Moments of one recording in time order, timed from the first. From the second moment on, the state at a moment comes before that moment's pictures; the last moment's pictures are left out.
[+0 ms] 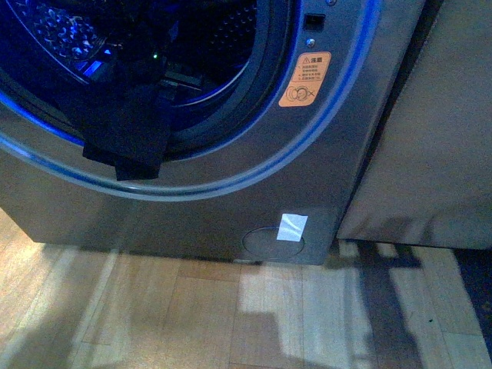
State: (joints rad) left arm -0.14 2.69 2.20 -0.41 -0.17 0.14; right arm 0.00 0.00 0.01 0.00 0.00 0.00
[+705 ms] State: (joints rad) left arm -0.16 2.36 1.74 -0.11 0.05 0.13; right arm 0.00 0.00 0.01 0.00 0.00 0.00
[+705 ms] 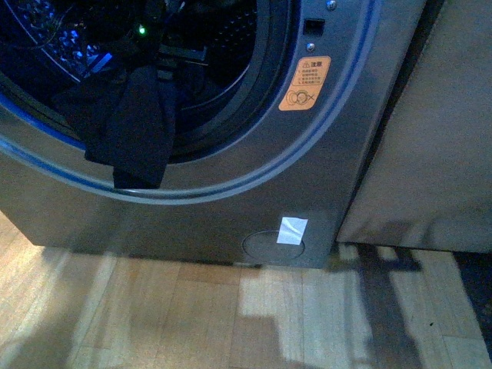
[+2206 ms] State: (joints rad) left arm -0.05 1.40 1.05 0.06 0.46 0.21; right arm 0.00 0.00 0.01 0.00 0.00 0.00
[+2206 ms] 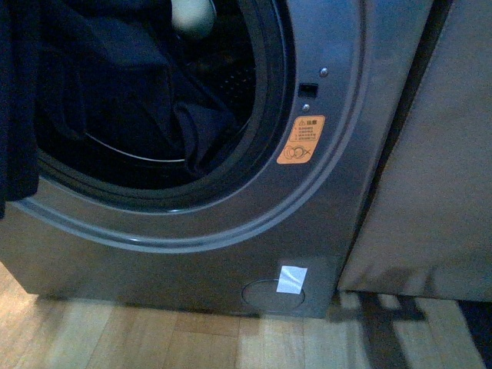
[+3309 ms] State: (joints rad) left arm -0.46 1.58 2.01 -0.25 0.40 0.12; right arm 0.00 0.00 0.01 0.00 0.00 0.00
